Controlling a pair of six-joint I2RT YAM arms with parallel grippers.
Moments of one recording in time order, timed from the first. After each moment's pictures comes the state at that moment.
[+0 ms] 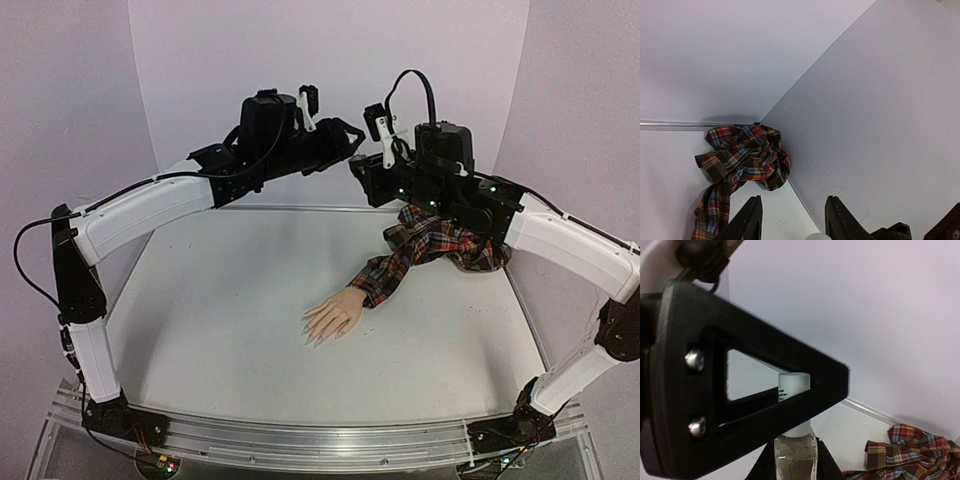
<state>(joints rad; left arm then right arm) -0.91 1.87 1.93 -0.12 -0.03 -0.73 0.88 1.51 1.50 -0.19 0.28 -0.02</state>
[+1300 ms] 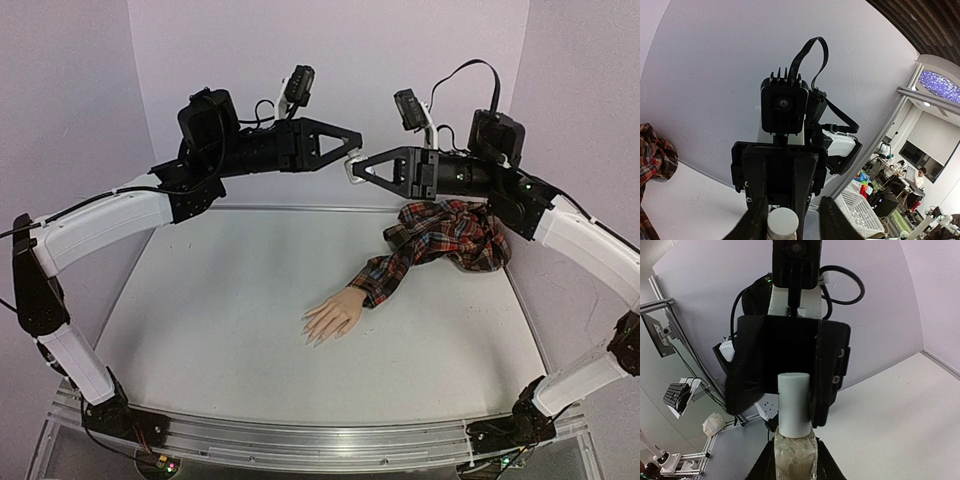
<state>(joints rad) -0.87 1.64 1.62 0.31 0.79 -0.71 0.67 1.38 1.41 0.00 -0.86 0.41</state>
